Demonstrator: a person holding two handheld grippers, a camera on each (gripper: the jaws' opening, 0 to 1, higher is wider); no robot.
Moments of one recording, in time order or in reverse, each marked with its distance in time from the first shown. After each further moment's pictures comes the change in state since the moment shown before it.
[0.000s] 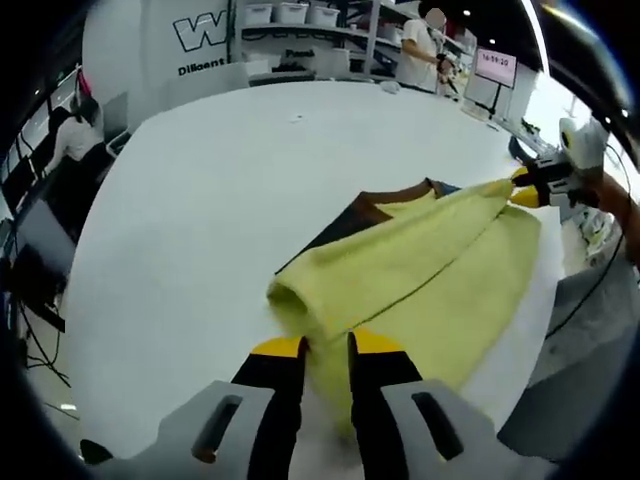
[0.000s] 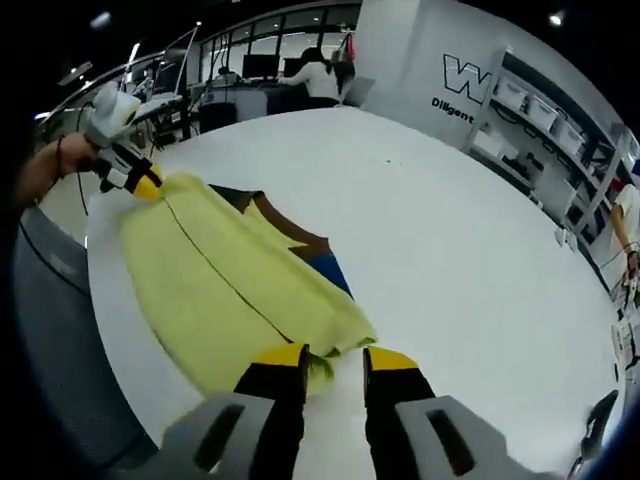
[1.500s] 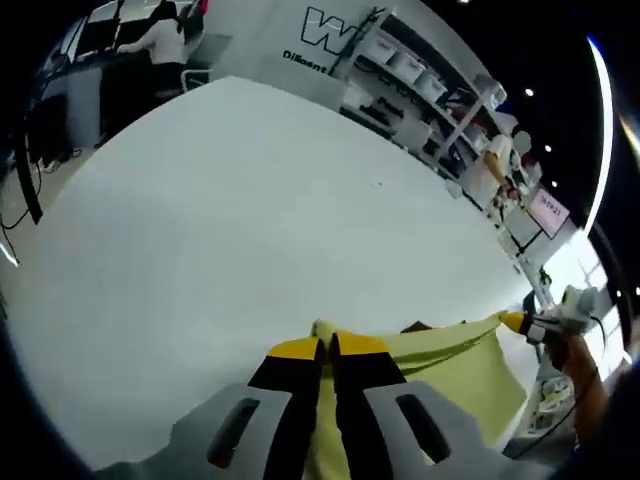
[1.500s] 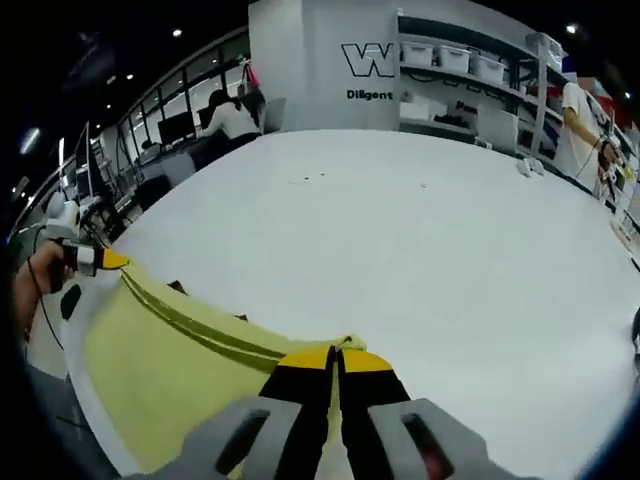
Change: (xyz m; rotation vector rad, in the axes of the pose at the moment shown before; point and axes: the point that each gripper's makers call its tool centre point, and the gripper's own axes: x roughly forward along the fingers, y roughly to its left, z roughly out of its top) left arm 0.041 0.059 0.068 -0.549 -0.184 -0.020; right arm 0.059 -0.065 0.035 0.400 -0.071 -0.095
